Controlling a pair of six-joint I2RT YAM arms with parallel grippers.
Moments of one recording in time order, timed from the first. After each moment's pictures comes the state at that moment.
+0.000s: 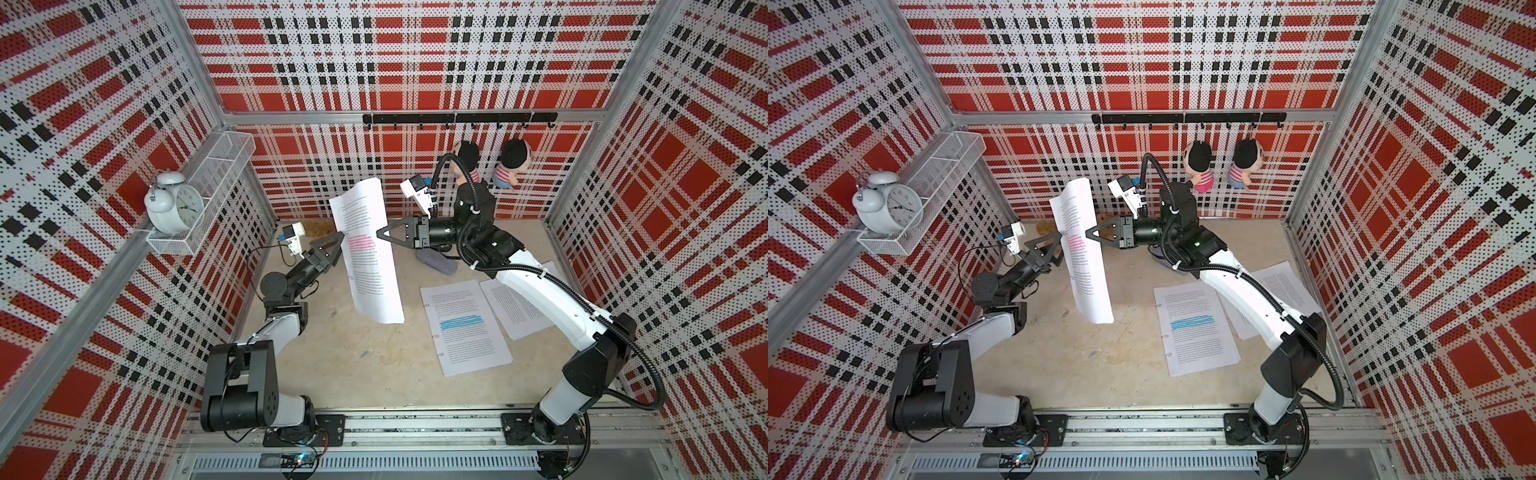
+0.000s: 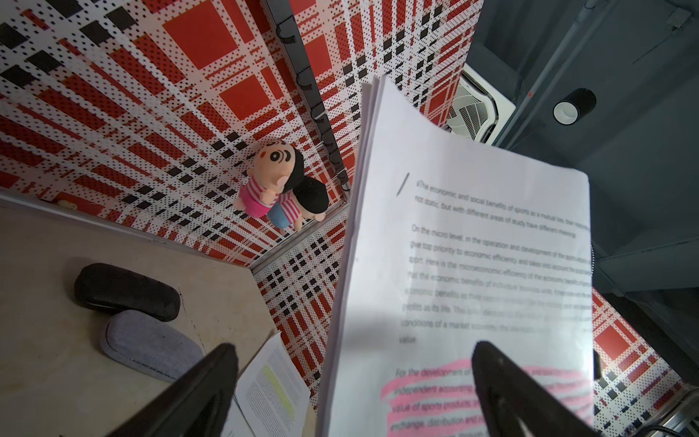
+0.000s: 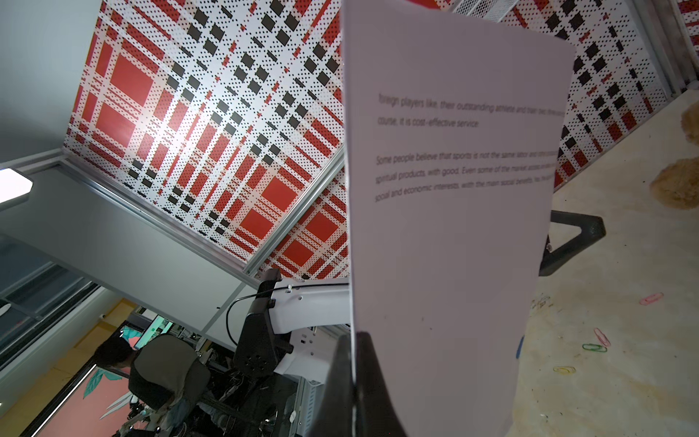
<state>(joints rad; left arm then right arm) 0.07 1.42 0.64 1.33 0.85 -1.43 0.67 1.68 1.75 -0.05 -0.96 0.83</state>
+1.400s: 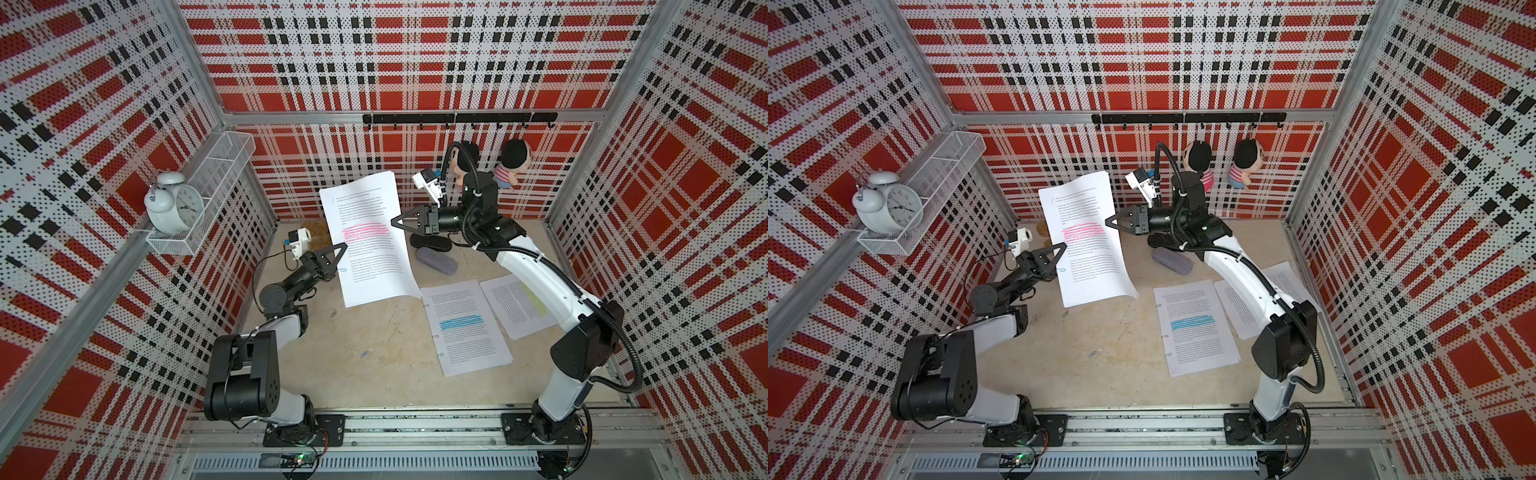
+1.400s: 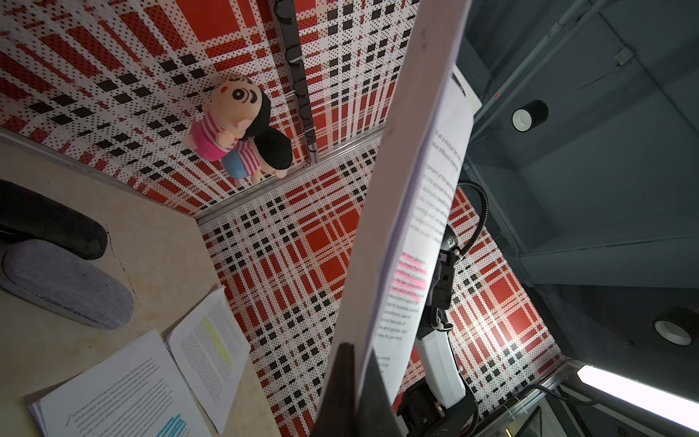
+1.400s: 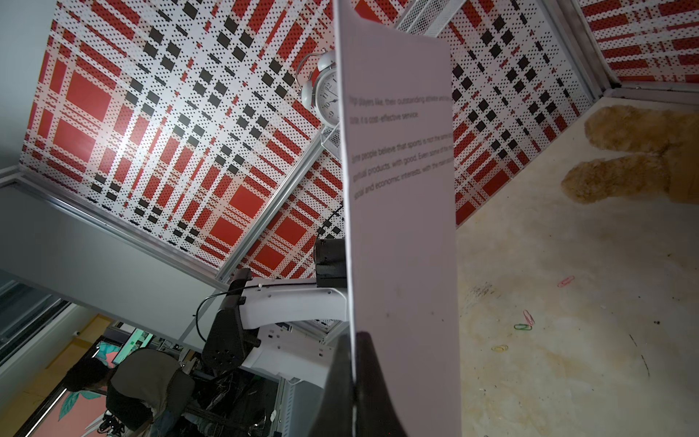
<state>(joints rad) 0.11 1.47 0.58 1.59 0.96 -1.78 0.53 1.78 1.83 -0.17 -1.03 0.71</state>
